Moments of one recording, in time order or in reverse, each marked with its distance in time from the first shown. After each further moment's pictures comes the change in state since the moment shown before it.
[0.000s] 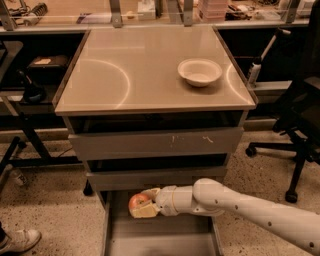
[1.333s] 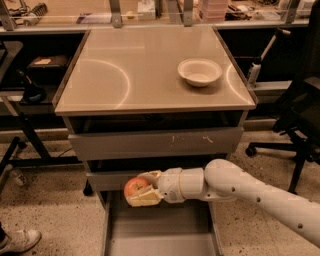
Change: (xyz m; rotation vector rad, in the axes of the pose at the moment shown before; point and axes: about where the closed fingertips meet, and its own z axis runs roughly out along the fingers) arm -0.105 0.061 -0.070 -0.038 -0.064 -0.125
